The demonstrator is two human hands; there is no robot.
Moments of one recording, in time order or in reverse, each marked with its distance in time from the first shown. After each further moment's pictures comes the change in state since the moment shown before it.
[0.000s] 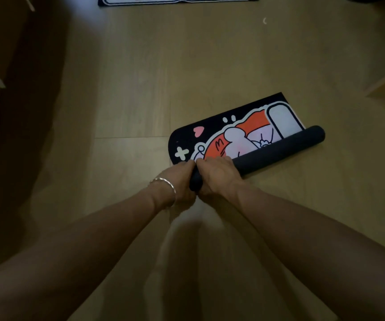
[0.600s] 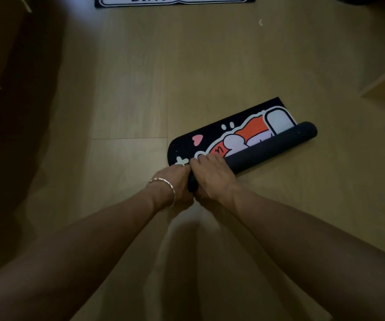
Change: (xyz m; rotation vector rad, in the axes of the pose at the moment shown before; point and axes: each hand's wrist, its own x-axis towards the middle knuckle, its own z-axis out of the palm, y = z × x) left_hand 0.003 0.002 0.001 0.110 -0.034 -0.022; right_hand -0.007 -0.004 0.005 -0.118 0.164 -0.068
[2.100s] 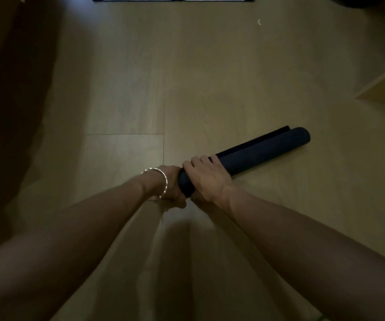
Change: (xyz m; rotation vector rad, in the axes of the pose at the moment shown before) left_hand -0.002 -0.002 -0.013 -0.008 -0.265 -0.110; right_hand -0.006 -0.001 0.005 -0.004 -0.007 -0.081
